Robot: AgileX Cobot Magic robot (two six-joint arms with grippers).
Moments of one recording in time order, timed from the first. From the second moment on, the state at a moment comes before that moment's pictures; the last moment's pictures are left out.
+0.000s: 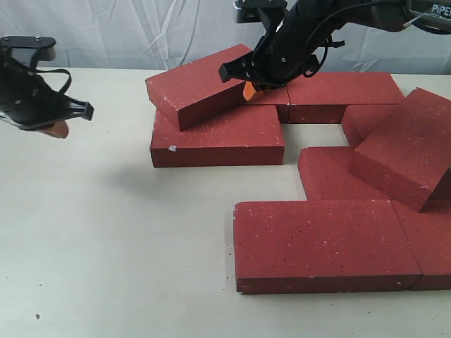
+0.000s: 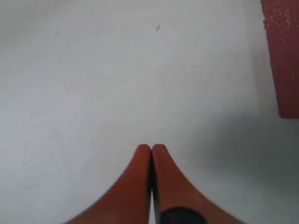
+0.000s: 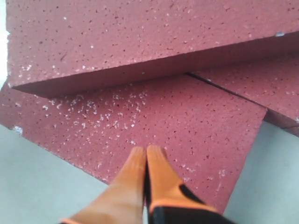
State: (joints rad) left arm -0.09 1.79 -1.16 -0.16 0.63 0.11; right arm 0.39 2.11 -1.75 0.30 0.82 -0.21
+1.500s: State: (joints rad) left arm -0.47 2.22 -1.48 -0.42 0.34 0.11; right arm 0.33 2.07 -1.75 0.30 0.86 -0.15
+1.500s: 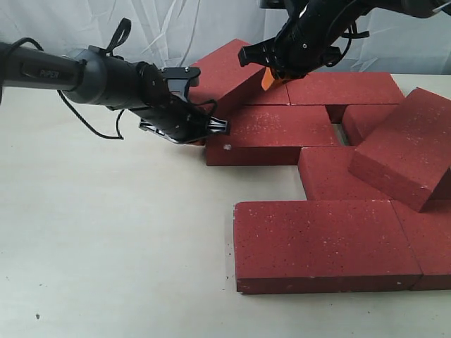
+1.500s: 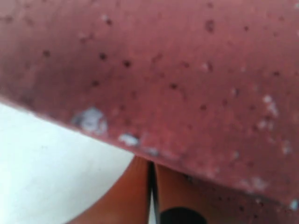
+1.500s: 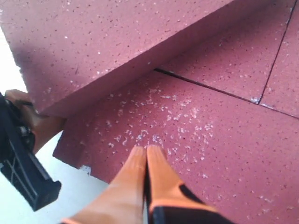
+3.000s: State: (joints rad) left arm -0.48 2.17 -1.56 -0.39 0.61 0.11; right arm 0.33 2.07 -1.75 0.30 0.91 -0.15
